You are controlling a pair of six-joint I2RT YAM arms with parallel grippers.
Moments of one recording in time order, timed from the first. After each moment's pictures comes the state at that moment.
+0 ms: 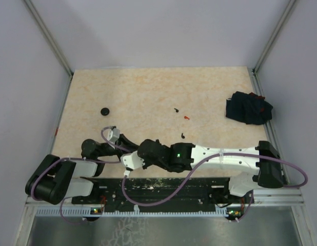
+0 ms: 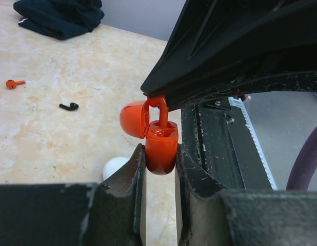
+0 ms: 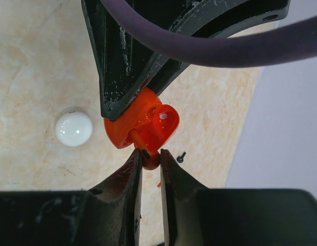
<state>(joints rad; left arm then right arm) -0.33 1.30 0.08 1.52 1.15 -0.49 1.39 1.44 1.18 -0.52 0.40 -0.80</state>
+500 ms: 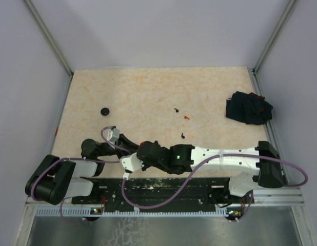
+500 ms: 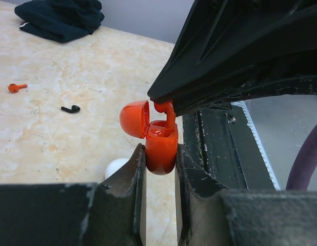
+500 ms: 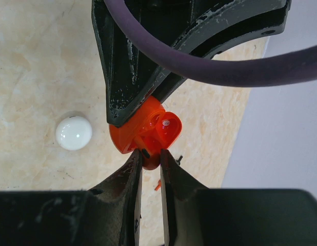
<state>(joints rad) -0.33 1.29 0.09 1.52 1.16 -0.47 1.41 1.44 1.18 -0.51 0.42 -0.81</state>
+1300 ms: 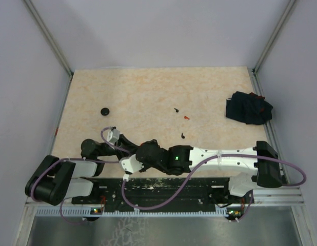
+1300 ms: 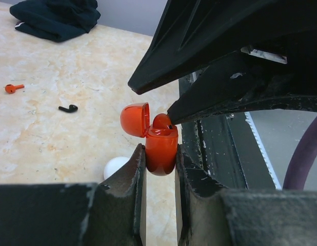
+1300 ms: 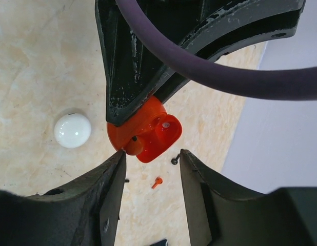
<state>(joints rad) -0.33 1.28 0.09 1.52 1.18 -0.48 1.42 1.45 1.18 -0.51 0.43 -0.83</state>
